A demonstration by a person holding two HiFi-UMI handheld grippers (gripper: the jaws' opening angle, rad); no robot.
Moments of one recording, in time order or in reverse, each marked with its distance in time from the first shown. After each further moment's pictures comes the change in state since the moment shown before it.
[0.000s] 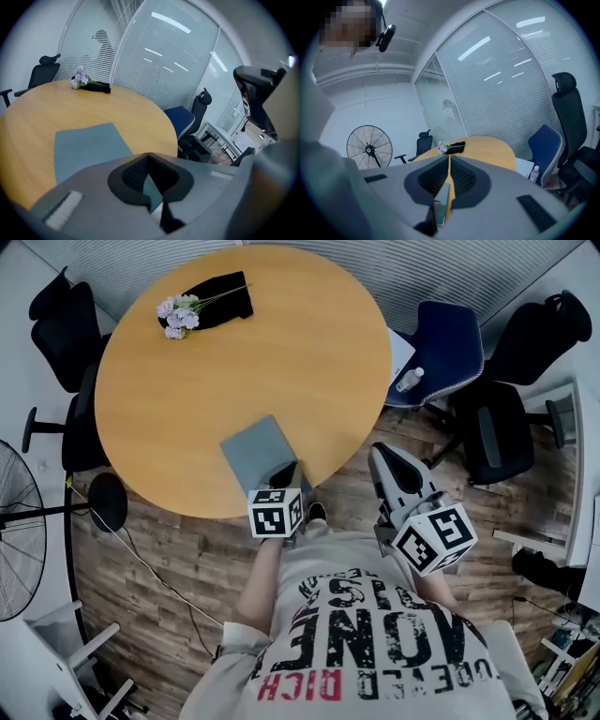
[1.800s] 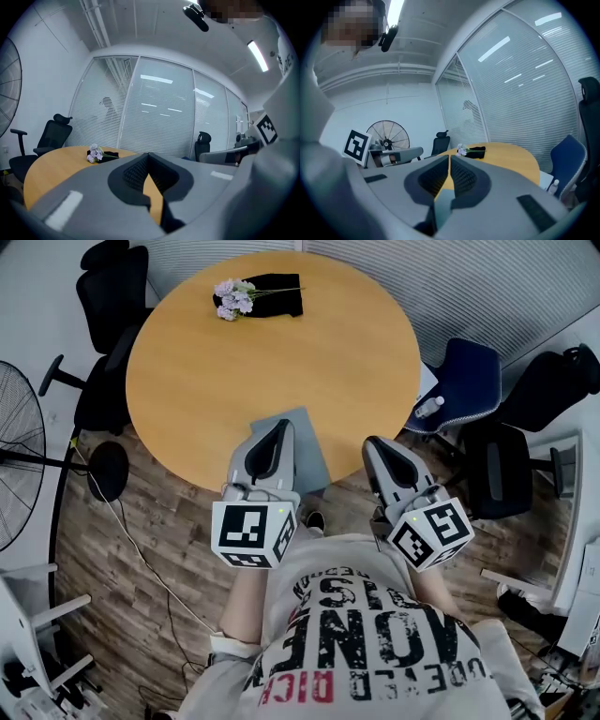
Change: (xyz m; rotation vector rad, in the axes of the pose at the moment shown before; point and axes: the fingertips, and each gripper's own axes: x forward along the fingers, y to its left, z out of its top) left arm -0.205 -0.022 0.162 0.190 -0.672 0.124; right arm 0.019 0.085 0.012 -0.138 -0.021 0.207
